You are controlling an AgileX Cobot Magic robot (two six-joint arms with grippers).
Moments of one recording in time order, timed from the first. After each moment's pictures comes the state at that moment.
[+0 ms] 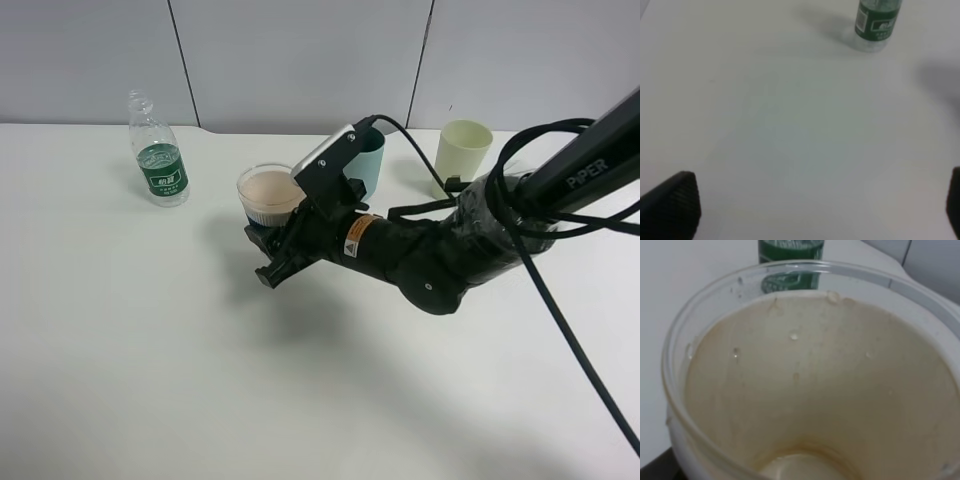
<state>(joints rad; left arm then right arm) 0.02 -0.01 -0.50 0.02 1.05 -0.04 0.77 2.06 -0.76 -0.04 -0.90 -0.16</state>
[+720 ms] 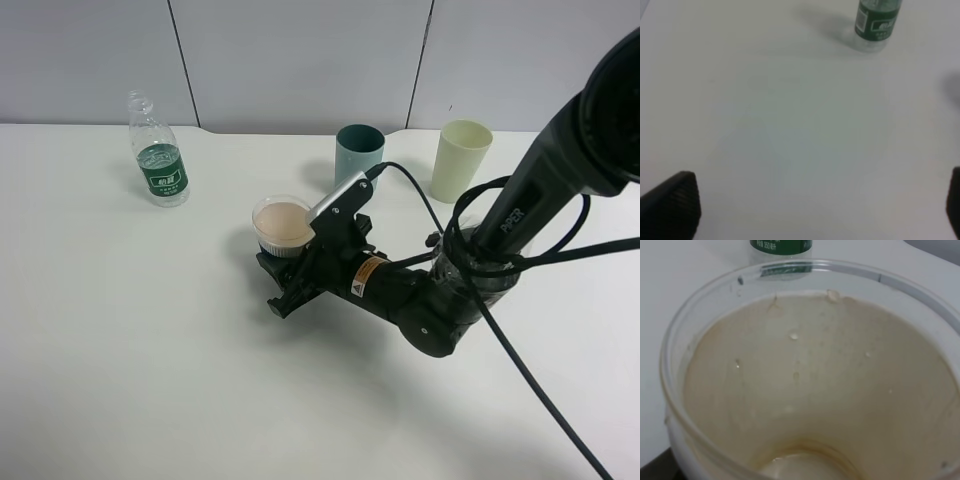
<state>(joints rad) 0.02 -0.01 -0.50 0.02 1.05 -0.04 0.77 2.25 -0.73 -0.02 -1.17 -0.17</state>
